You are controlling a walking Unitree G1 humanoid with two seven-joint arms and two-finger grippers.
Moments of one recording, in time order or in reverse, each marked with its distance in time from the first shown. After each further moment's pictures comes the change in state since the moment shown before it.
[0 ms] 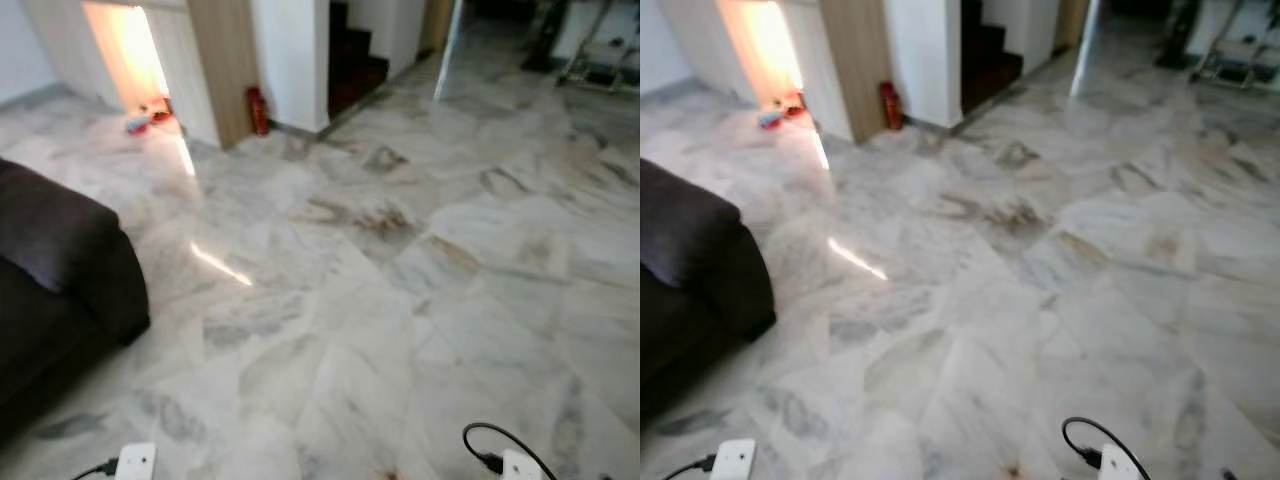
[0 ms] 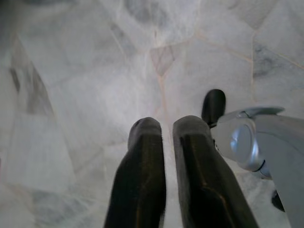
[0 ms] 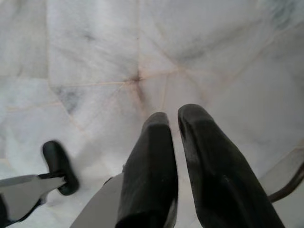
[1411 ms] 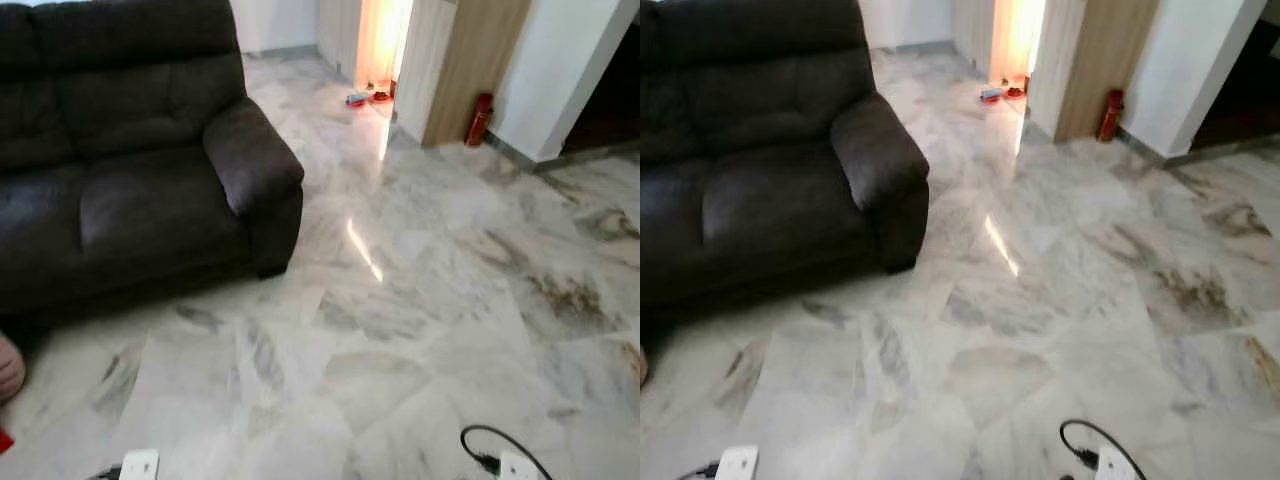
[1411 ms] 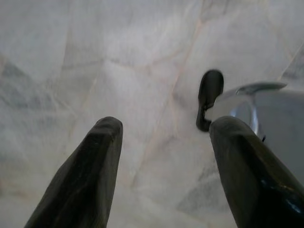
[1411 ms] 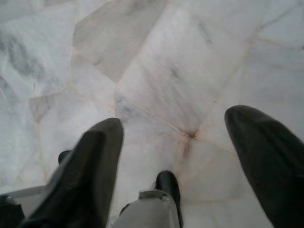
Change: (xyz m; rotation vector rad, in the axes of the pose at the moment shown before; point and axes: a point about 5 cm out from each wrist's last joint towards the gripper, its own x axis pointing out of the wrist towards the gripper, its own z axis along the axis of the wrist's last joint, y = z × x) left arm 0.000 -0.004 -0.004 0.002 0.014 -0.018; right arm 0.002 0.014 0.013 0.006 -0.059 0.067
